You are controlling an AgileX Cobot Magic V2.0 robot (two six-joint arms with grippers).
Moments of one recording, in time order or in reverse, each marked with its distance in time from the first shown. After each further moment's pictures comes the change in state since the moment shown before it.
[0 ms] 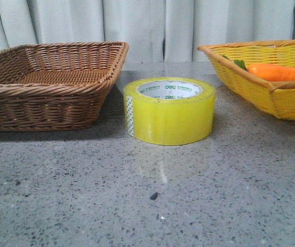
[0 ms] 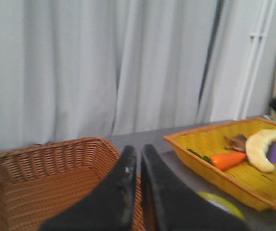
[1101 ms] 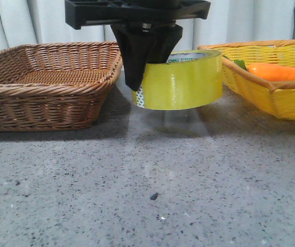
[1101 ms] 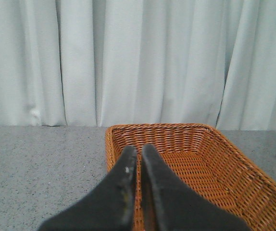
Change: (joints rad) left arm 0.408 -0.142 0.180 0.015 -0.045 0.000; right arm -0.001 0.486 0.001 0.111 0.002 -0.043
